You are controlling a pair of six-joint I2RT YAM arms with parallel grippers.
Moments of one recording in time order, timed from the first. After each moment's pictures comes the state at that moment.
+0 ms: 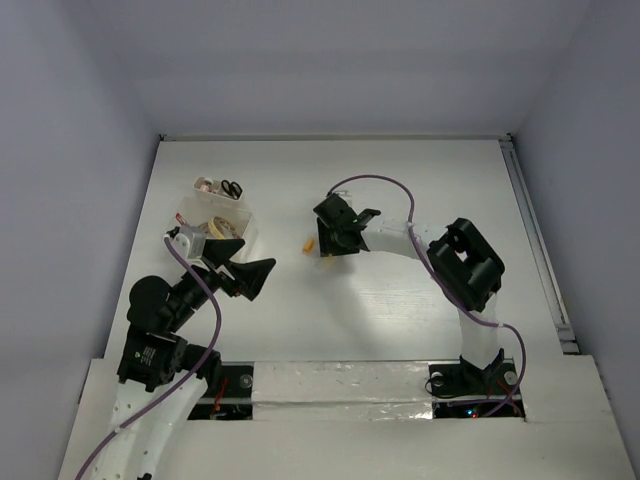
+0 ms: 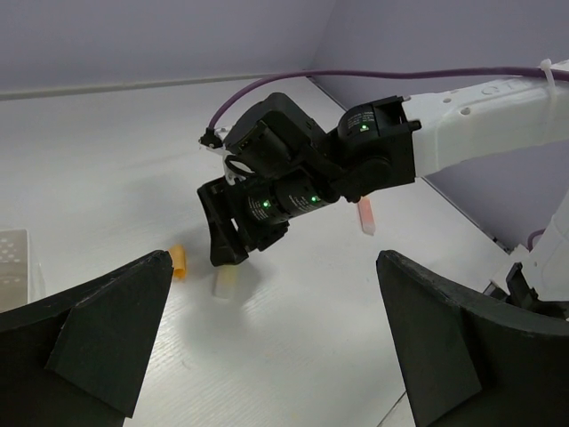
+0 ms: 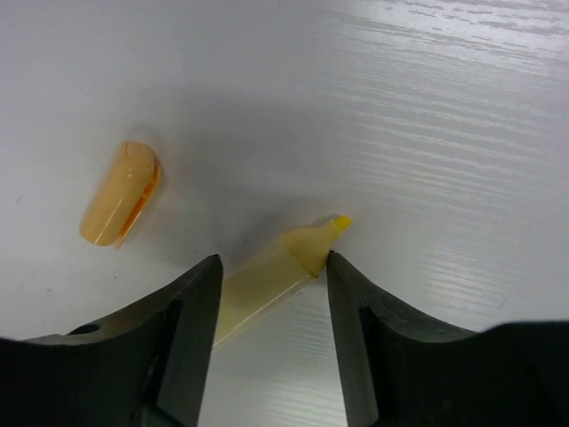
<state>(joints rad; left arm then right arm) -0.29 0.30 0.61 -0.23 0.42 -0.38 0.79 2.00 1.39 -0.41 0.26 0.59</state>
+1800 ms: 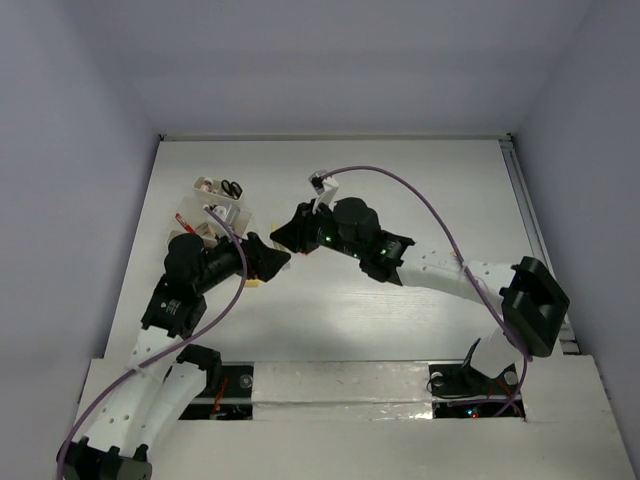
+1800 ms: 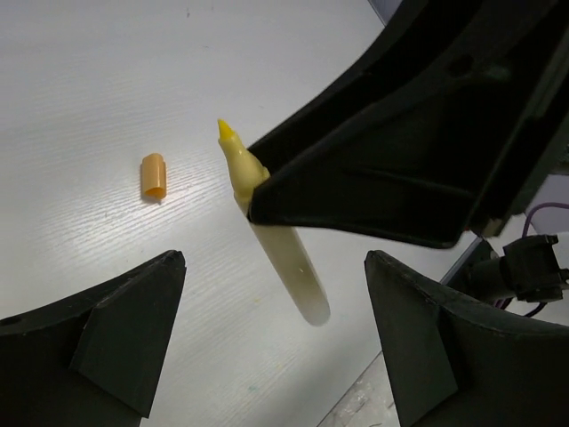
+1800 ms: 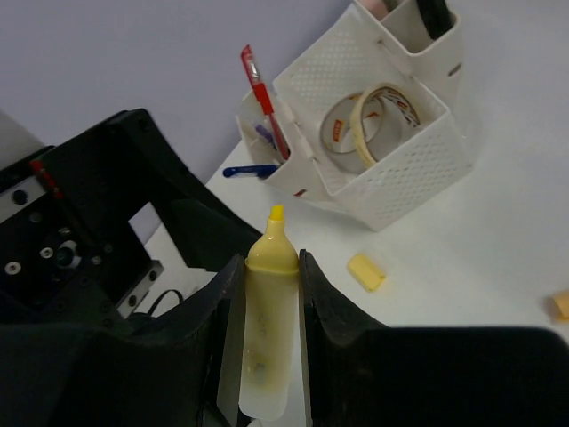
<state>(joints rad) -0.29 0.62 0.58 -0.20 0.50 -0.42 0.96 1.57 1.14 0.29 -0.06 0.61</state>
